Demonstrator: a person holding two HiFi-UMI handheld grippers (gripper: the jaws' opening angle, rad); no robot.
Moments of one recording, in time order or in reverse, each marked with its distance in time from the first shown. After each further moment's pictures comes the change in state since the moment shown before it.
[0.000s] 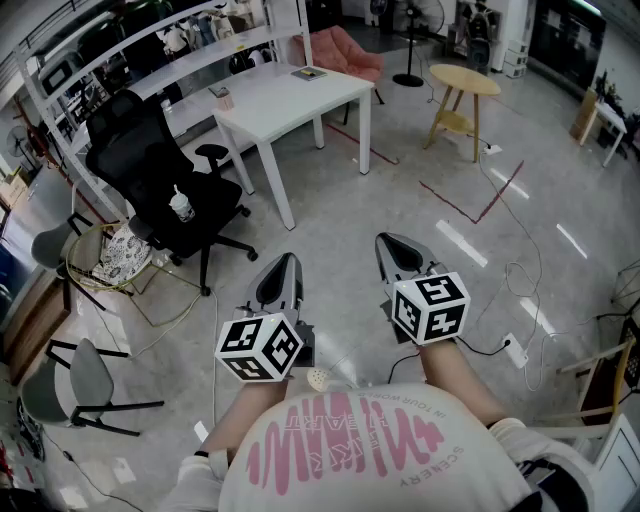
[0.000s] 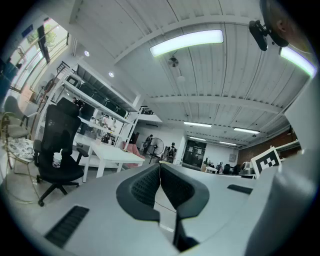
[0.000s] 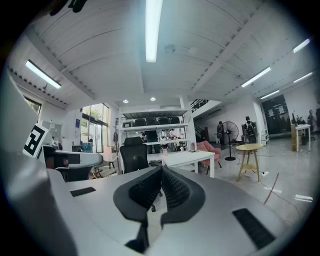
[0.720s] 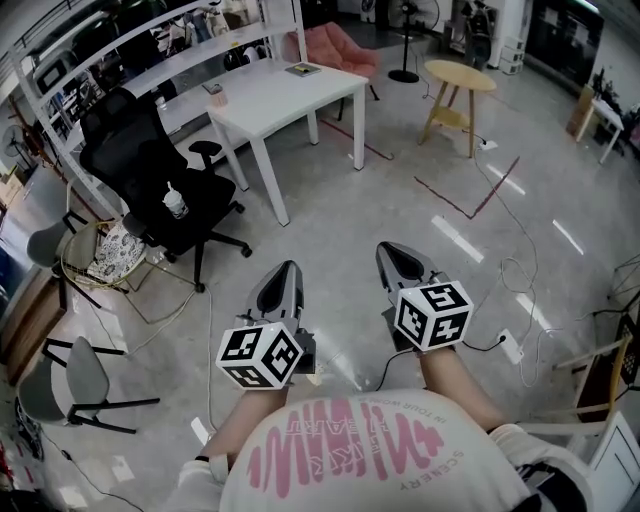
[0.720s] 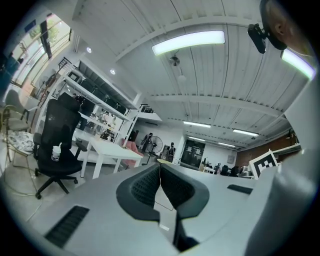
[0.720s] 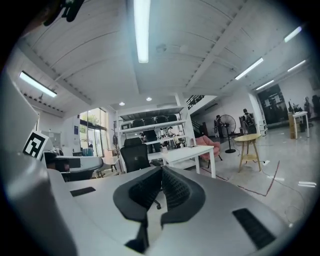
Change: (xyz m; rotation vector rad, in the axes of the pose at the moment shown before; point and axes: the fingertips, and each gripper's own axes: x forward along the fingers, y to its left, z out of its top) left arm -0.005 -0.014 -0.027 -0.037 0.015 -0.015; right arm -0.019 -0.014 -0.027 0.093 0.015 0.005
